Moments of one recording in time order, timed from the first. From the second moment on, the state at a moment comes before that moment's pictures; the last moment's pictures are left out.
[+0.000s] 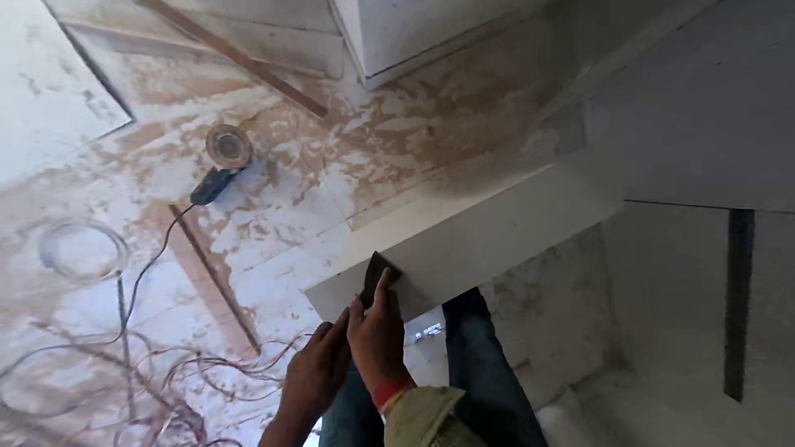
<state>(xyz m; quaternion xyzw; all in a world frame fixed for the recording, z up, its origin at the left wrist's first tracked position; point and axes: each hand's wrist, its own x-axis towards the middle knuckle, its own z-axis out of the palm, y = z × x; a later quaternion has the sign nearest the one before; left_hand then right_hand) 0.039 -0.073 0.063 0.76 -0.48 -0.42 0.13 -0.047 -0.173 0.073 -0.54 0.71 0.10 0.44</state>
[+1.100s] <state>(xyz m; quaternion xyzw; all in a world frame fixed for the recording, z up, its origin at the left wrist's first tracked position) 0.040 -0.330 0.034 0.52 -0.73 -0.43 0.05 -0.076 -0.343 0.052 -0.34 0.88 -0.03 0.34</state>
